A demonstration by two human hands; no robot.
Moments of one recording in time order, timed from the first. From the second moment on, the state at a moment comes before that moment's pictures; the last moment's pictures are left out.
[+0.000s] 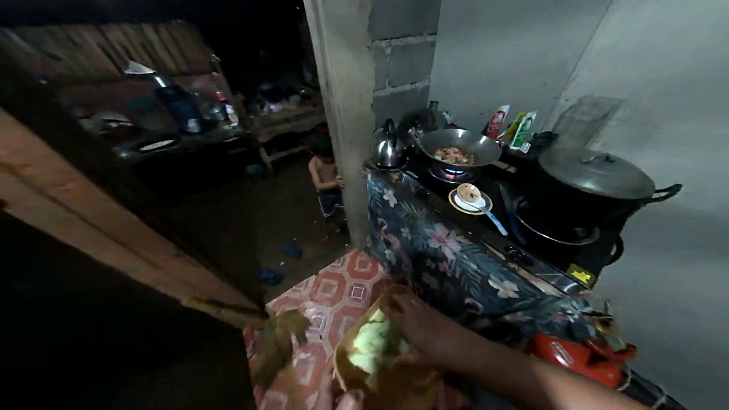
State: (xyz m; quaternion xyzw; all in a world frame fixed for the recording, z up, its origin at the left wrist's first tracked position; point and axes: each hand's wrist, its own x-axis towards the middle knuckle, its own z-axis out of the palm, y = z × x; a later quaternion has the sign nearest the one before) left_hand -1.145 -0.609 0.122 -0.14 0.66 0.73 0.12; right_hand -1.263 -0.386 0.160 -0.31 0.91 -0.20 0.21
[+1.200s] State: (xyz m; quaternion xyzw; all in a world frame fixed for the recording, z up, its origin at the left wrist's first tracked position) left_hand -1.636 -0.492 0.197 0.07 0.64 0.72 0.27; right_hand -1.654 -0.267 0.234 -0.07 0.95 -0.21 0.23
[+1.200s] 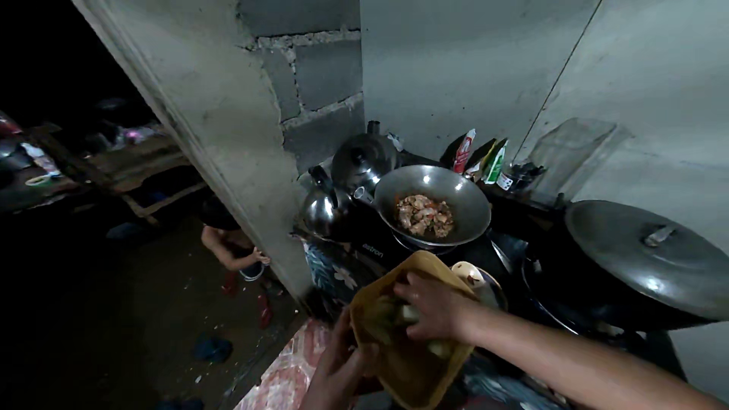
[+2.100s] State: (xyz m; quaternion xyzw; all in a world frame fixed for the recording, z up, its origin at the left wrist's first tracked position) left_hand -1.675 -0.462 0.193 0.04 0.61 0.73 0.31; right_hand -1.795 -0.130 0.273 0.08 0.86 -0.50 -0.09
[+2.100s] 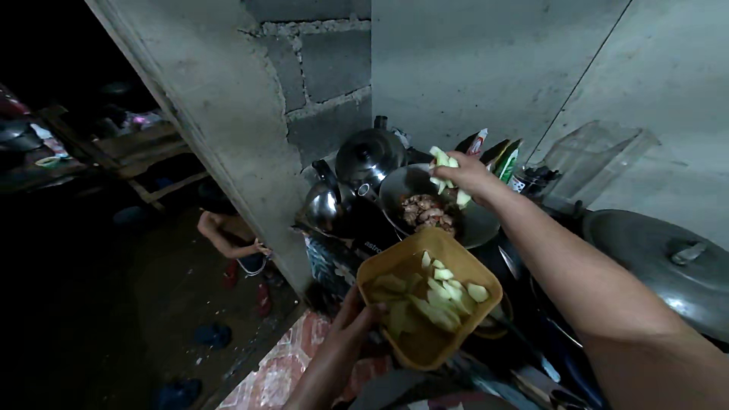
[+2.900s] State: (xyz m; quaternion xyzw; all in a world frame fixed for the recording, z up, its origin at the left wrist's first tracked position) left_hand -1.663 -0.466 0.184 0.04 0.63 0.73 0.27; right_hand -1.683 -0.265 0.231 -0.30 0.92 -0.21 0.15
